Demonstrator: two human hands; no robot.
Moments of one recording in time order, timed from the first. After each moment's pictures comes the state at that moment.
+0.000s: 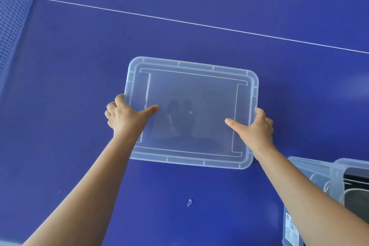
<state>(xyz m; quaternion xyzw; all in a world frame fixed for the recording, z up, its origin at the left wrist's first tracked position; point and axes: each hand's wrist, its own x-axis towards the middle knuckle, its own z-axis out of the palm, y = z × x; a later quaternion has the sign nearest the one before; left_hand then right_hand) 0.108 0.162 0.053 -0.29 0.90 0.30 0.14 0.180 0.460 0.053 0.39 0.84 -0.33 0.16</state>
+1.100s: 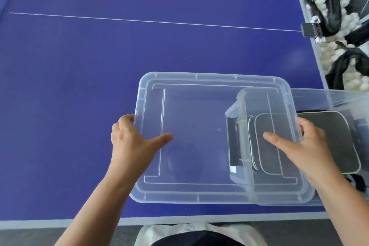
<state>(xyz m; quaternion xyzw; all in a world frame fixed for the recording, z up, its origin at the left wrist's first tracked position) 0.331 0.273 0.179 -0.14 0.89 0.39 0.17 0.437 0.604 0.199 0.43 0.84 -0.33 0.07</state>
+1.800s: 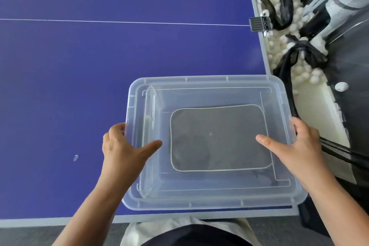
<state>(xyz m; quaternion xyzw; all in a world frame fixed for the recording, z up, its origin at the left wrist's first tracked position) 0.424 0.490 0.181 -0.15 0.89 0.38 0.18 0.523 0.821 0.197 0.42 0.84 -0.33 0.06</state>
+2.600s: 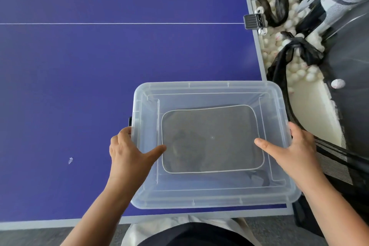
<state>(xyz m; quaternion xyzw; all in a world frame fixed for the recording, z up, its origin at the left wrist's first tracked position) 0.434 0.523 0.172 -0.13 0.91 0.35 0.19 0.534 0.849 0.178 0.44 0.84 -0.31 0.09</state>
